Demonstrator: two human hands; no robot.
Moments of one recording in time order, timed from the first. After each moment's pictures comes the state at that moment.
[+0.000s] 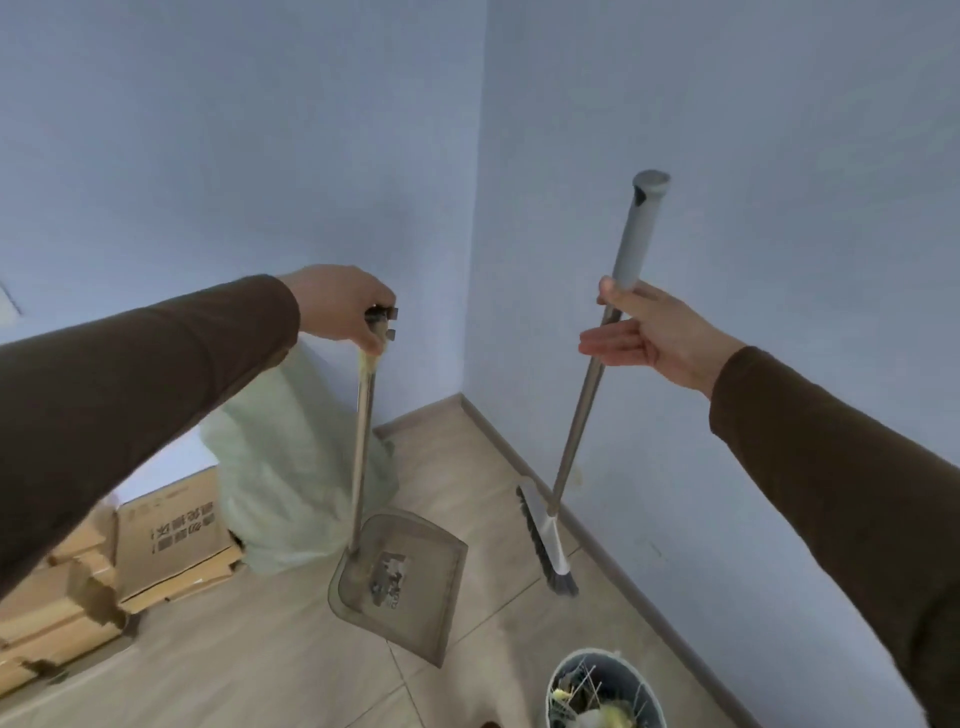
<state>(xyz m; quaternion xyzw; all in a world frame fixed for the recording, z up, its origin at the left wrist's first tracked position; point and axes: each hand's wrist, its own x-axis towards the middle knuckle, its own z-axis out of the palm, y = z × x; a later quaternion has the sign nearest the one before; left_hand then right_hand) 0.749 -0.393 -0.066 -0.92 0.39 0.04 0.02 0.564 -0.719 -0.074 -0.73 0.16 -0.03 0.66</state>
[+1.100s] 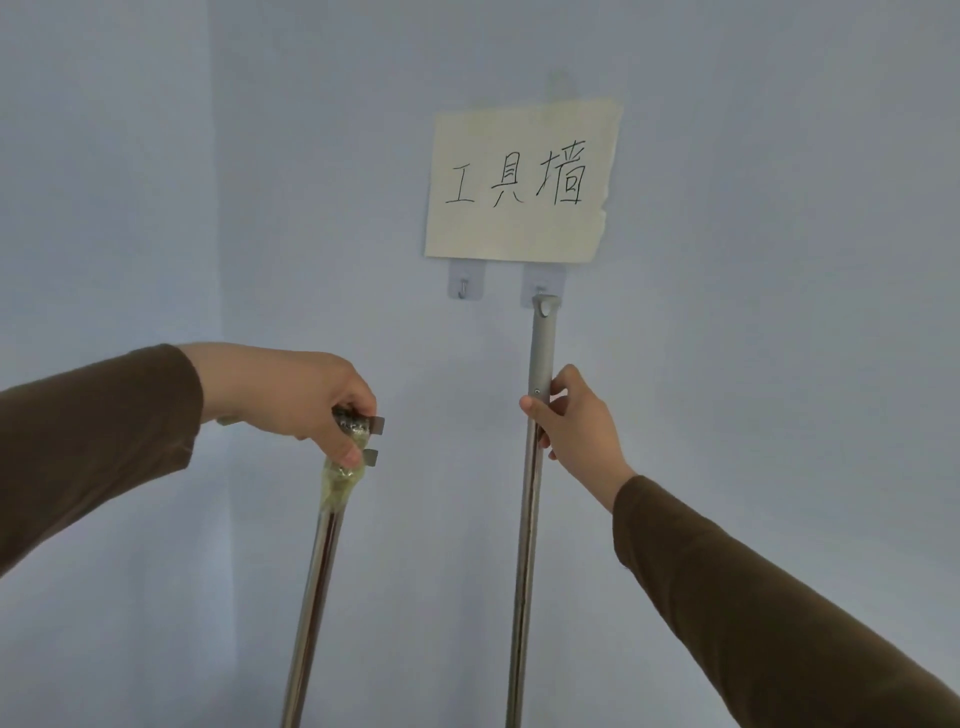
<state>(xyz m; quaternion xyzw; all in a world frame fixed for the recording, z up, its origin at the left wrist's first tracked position) 1.068 -0.755 0.182 -0.77 0.64 0.06 -0.04 0.873 -1.000 0.092 -0.79 0.28 -0.46 0.29</state>
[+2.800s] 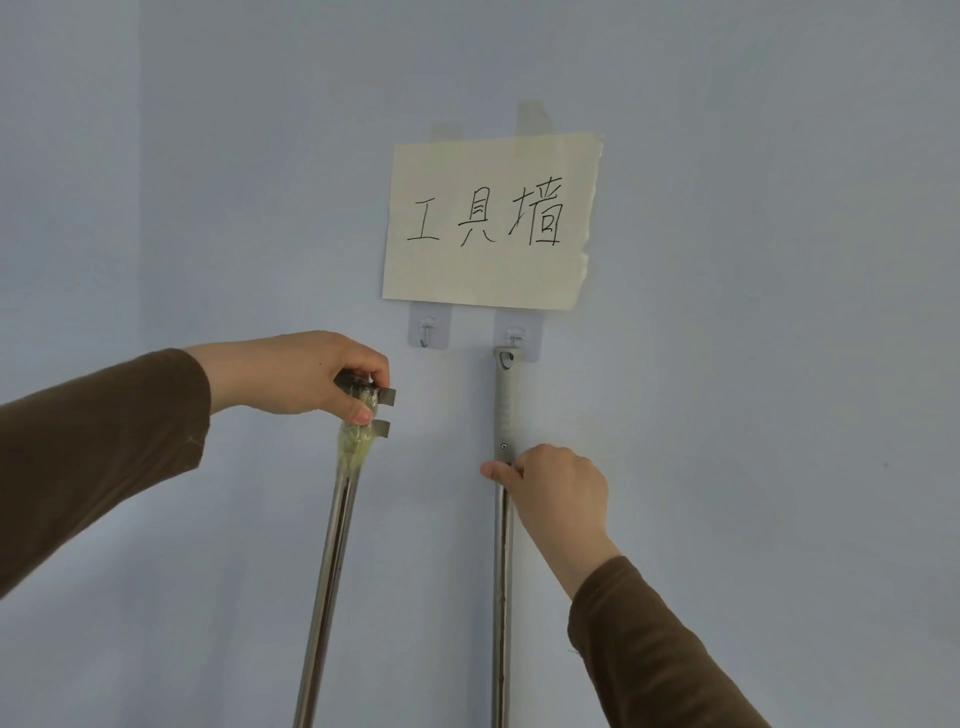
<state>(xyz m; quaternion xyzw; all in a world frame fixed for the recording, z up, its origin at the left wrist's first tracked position) 1.130 -0.858 0.222 -0.70 0.70 -0.05 -0.15 0.902 -1.021 0.101 -0.82 0.45 -0.34 -0.07</state>
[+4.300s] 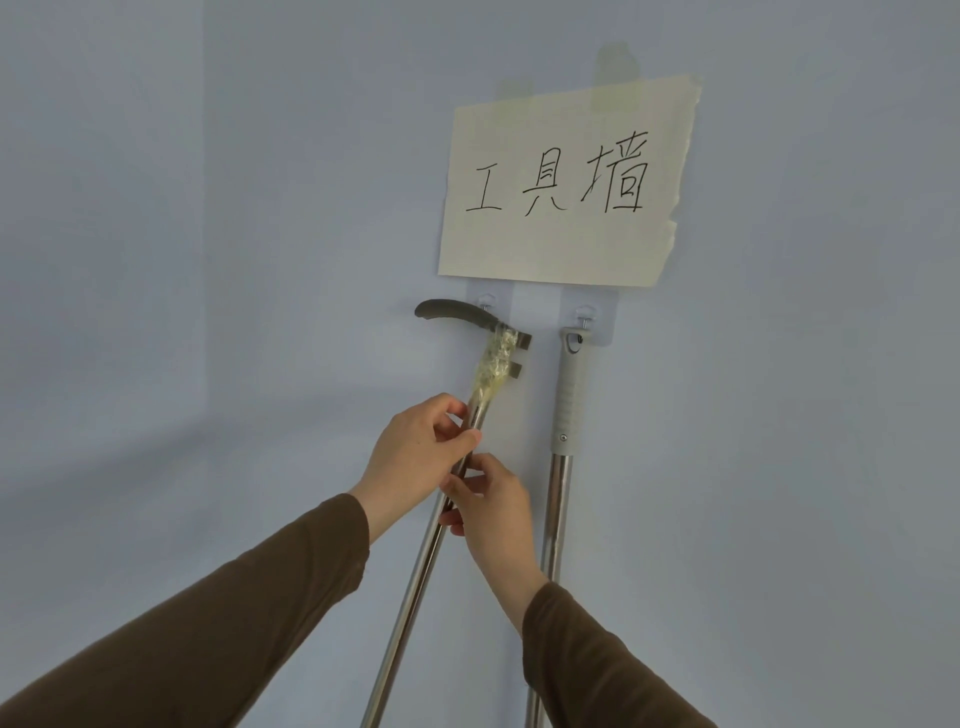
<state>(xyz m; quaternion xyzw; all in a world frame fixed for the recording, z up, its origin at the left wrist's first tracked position) 1.112 -0.940 0.091 -0.68 0.53 -0.08 -0.51 1.015 -0.999 0.038 -0.71 0.24 -0.44 0.50</state>
